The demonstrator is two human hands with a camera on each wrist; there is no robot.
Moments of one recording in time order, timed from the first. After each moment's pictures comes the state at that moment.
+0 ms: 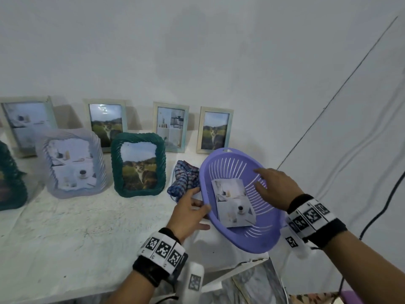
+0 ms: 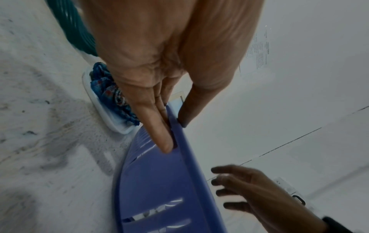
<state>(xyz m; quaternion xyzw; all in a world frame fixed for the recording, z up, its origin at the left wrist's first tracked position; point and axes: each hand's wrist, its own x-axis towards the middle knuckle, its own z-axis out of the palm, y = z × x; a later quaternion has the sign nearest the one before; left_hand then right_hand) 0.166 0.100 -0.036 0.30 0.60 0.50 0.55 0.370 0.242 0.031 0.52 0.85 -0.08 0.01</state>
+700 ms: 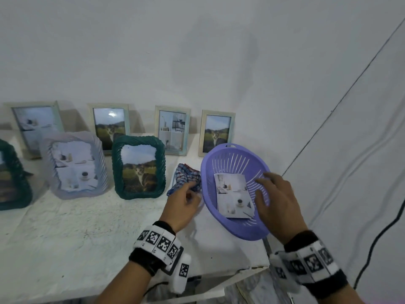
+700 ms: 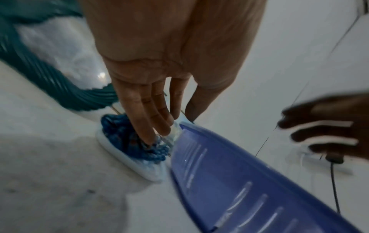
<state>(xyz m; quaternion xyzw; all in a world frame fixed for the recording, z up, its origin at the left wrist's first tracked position) 0.146 0.119 -0.043 0.45 0.70 0.44 0.34 0.375 0.190 0.020 0.46 0.85 -0.07 -0.24</state>
